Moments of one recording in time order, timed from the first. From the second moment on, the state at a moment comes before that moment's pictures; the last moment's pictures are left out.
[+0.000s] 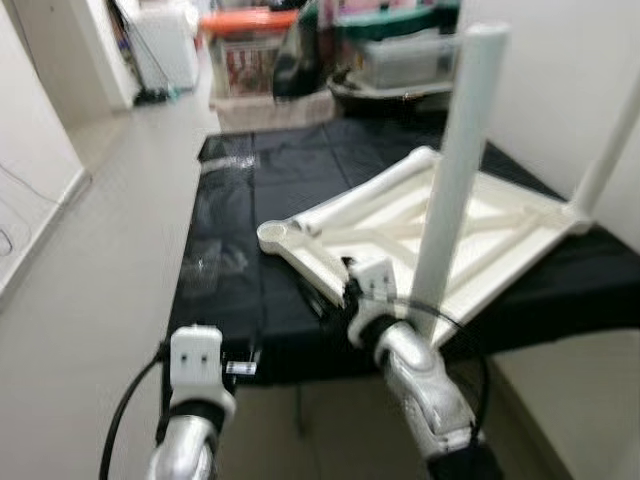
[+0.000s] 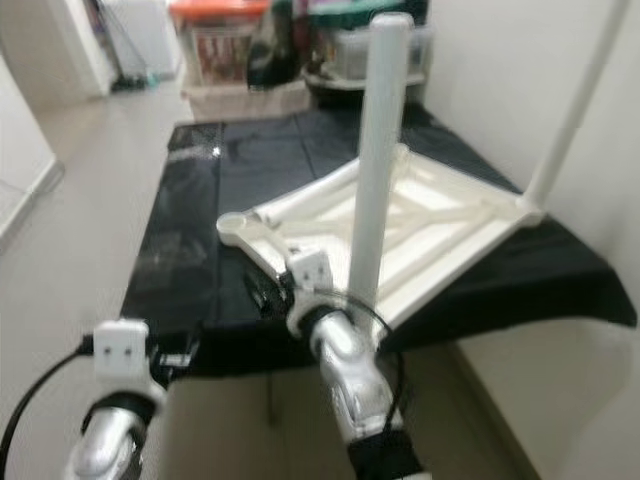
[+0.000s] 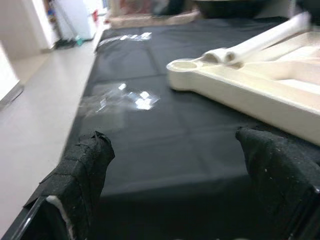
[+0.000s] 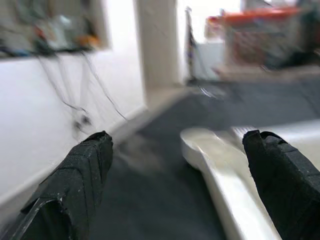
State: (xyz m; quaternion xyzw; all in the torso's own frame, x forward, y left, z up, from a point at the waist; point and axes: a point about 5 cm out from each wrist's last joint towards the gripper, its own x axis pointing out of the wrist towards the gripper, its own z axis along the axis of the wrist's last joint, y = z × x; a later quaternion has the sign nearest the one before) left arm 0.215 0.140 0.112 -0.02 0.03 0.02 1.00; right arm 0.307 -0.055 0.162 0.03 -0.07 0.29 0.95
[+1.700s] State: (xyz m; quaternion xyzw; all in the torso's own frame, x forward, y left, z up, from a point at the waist) left arm 0.213 0.137 0.109 -0.02 0.03 0.02 1.00; right arm 0.387 -0.180 0.211 -0.03 -0.10 0.14 0.99
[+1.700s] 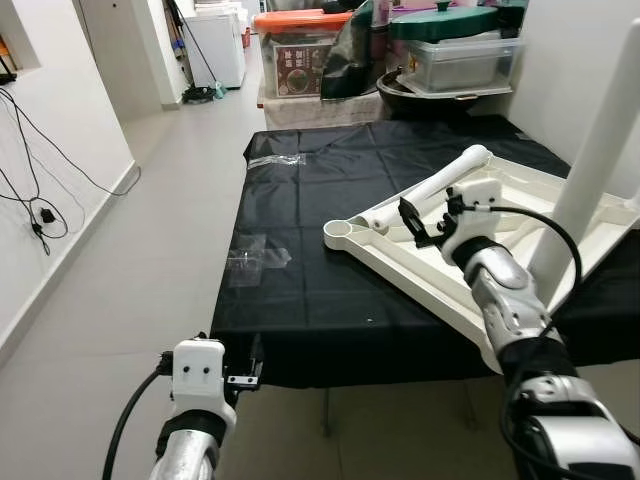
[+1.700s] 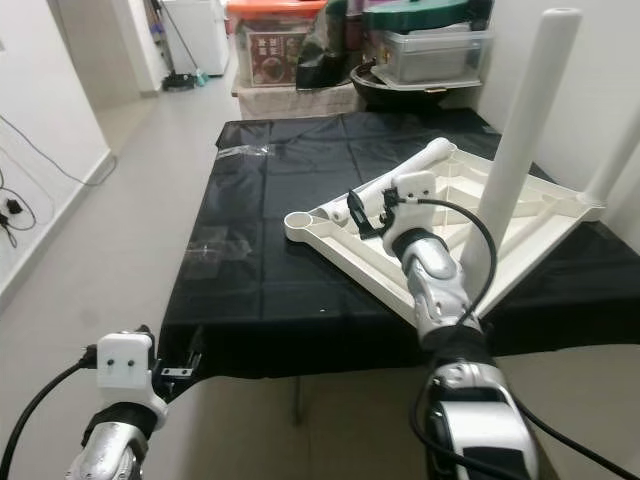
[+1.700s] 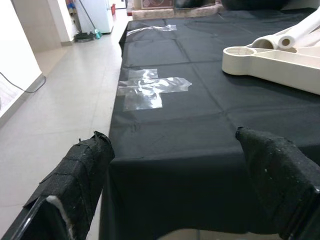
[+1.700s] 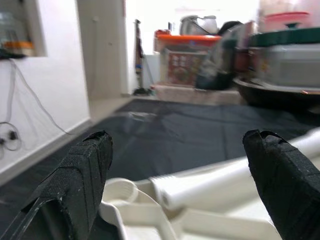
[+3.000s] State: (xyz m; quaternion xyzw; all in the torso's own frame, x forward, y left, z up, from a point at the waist) left arm 0.182 0.104 0.127 -0.07 0.02 -0.07 0.99; right arm 0.417 -0.067 0.234 -0.29 0.11 0.27 0.91
